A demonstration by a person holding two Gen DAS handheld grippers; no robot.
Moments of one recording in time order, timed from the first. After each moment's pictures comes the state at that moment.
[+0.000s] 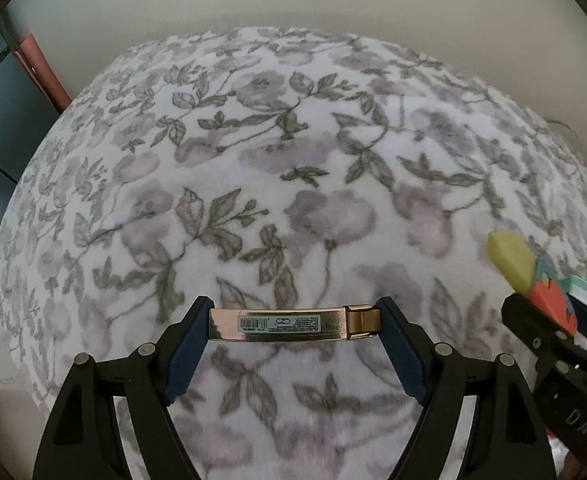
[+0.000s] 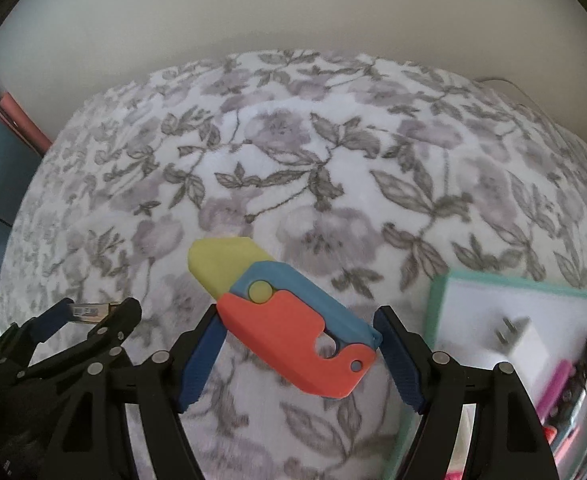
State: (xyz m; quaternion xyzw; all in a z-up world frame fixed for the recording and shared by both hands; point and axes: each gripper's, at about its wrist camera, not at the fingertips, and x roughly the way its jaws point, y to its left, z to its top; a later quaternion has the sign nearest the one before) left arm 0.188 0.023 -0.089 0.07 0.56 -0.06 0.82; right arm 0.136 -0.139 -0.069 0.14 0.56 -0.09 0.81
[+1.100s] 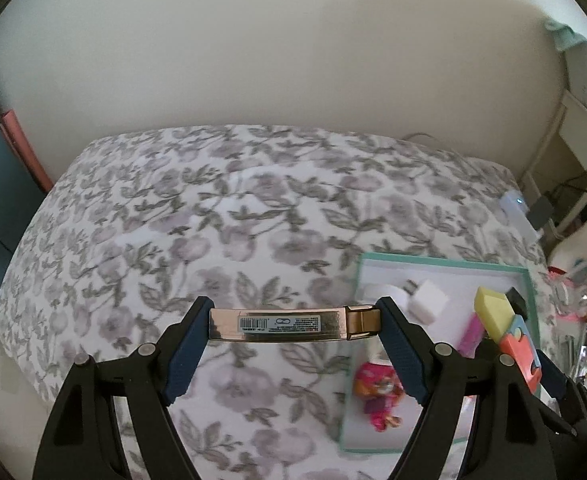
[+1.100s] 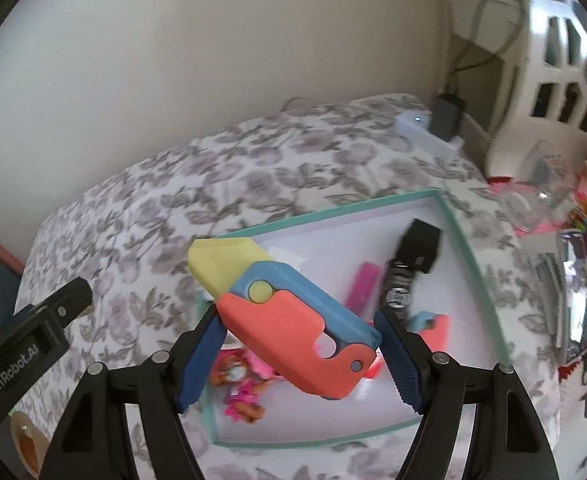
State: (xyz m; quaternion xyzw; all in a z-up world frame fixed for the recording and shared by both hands) left arm 0.048 -0.100 0.029 0.09 0.46 -0.16 0.87; right arm -0.058 -0.249 0.000 0.23 0.44 -0.26 0.83
